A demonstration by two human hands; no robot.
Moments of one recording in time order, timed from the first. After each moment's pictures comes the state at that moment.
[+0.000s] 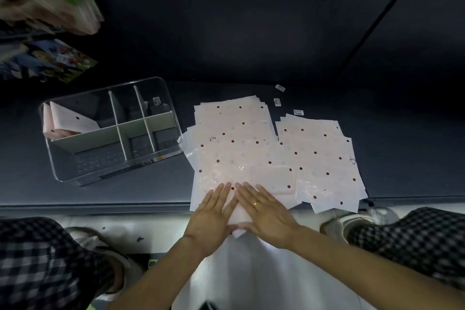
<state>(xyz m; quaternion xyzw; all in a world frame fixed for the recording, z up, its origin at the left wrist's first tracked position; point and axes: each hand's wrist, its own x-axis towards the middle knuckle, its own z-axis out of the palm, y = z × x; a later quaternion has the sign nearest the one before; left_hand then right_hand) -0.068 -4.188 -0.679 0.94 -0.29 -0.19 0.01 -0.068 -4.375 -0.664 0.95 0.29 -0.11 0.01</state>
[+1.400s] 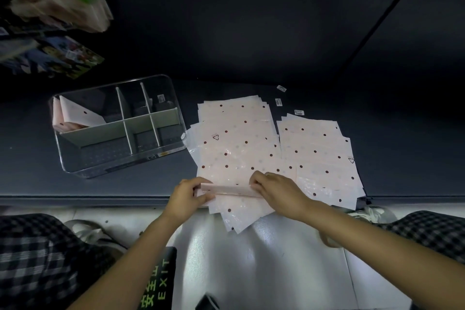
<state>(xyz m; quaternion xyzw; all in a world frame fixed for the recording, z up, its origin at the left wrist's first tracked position) -0.039 -4.139 -0.664 0.86 0.01 -0.18 0.48 -0.040 -4.385 -0.618 0.95 0.20 -0.16 -0.17</state>
